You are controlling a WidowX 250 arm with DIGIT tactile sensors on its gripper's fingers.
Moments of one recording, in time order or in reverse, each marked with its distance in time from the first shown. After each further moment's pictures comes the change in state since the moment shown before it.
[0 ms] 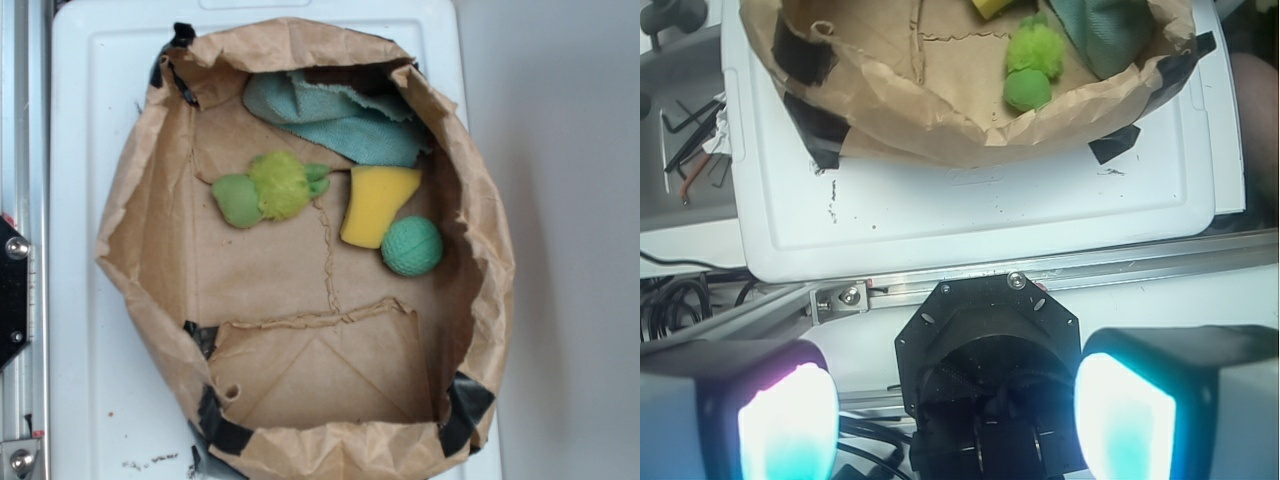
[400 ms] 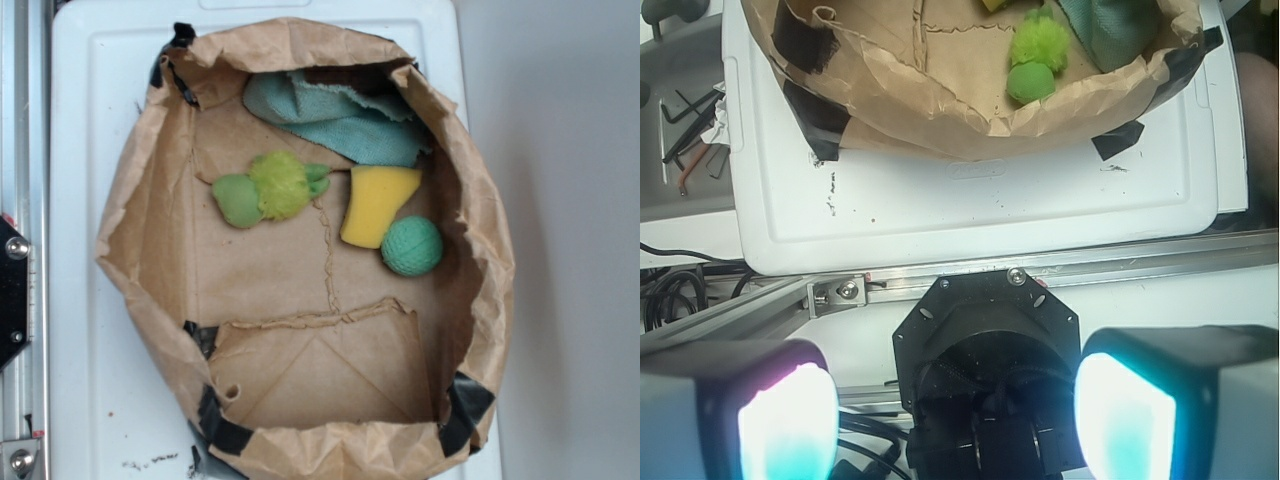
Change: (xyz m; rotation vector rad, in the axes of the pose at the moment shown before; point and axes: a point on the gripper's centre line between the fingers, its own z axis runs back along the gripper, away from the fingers) arm -0.001 0.001 -0.005 0.006 0.018 0.006
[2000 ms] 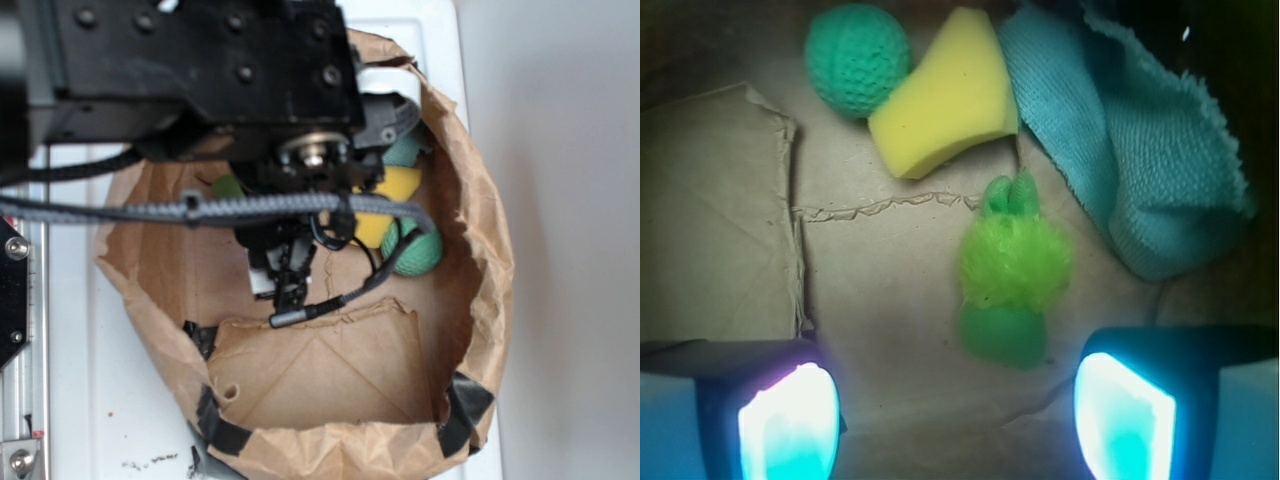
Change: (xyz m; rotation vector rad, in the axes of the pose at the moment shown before) arm 0.138 0.051 -0.138 0.063 0.003 0.110
